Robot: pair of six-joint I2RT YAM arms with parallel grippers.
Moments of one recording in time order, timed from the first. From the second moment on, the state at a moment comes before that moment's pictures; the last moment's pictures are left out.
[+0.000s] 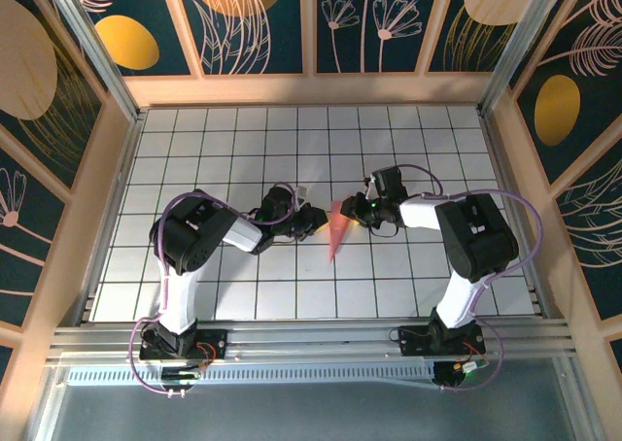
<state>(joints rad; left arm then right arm) -0.65 2.02 0.79 0.73 0.52 -1.23 0.39 1.78 0.81 0.05 -0.49 0.75</state>
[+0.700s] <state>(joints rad) -0.65 2.05 0.84 0.67 0.53 -1.17 0.39 1.78 0.81 0.04 -0.49 0.73</state>
